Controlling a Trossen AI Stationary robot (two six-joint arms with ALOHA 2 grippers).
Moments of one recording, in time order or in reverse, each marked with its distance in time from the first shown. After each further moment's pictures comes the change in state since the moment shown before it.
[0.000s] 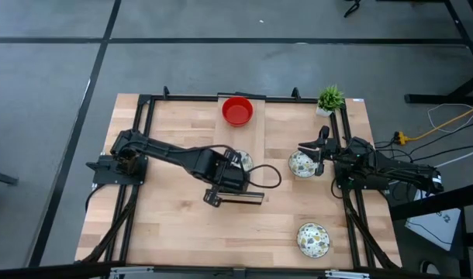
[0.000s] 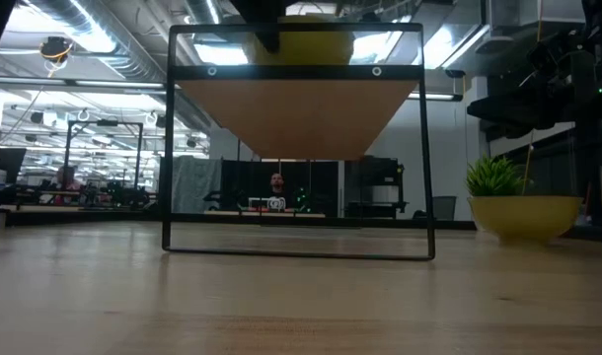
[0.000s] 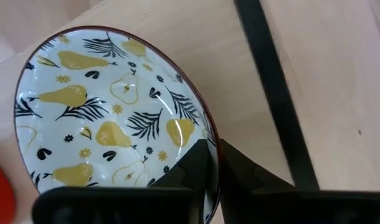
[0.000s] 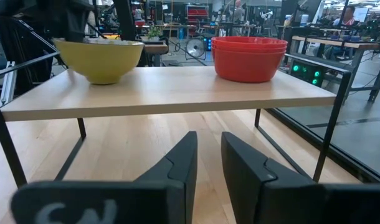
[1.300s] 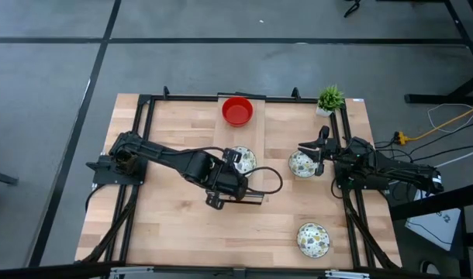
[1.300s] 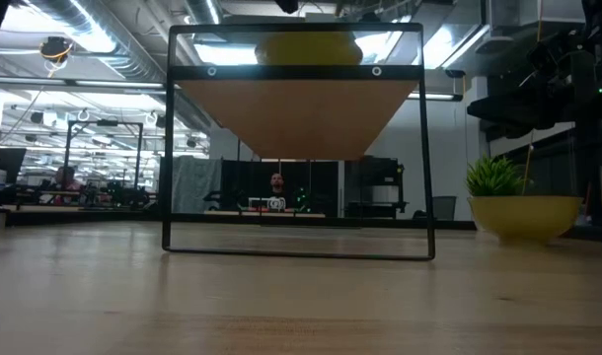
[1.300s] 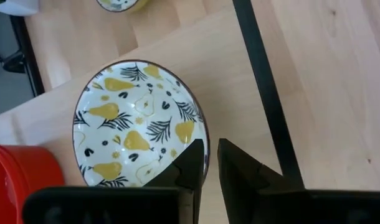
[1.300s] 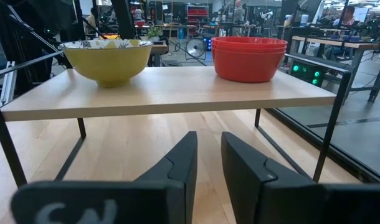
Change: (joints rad) left arm -0.057 0.001 0.109 -0.022 -0.123 -0.063; right arm 0.000 0.000 0.000 0.000 0.000 0.000
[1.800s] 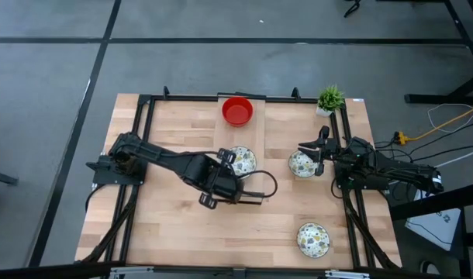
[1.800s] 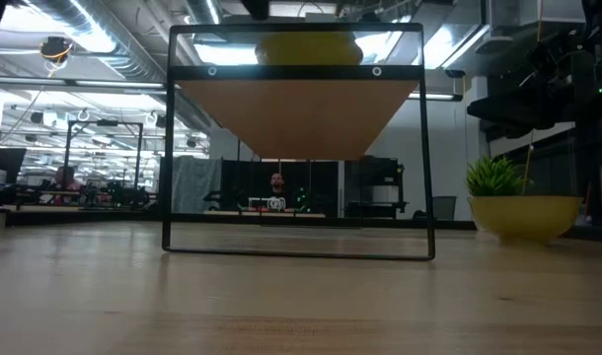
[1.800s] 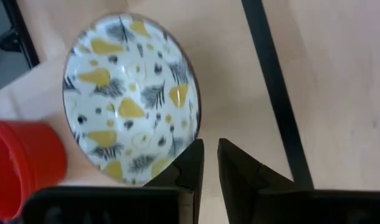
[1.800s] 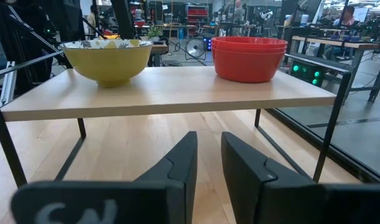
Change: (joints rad) left arm -0.021 0.000 0.000 -0.119 -0.029 -0.021; right arm 0.000 0.000 0.000 0.000 0.000 0.000
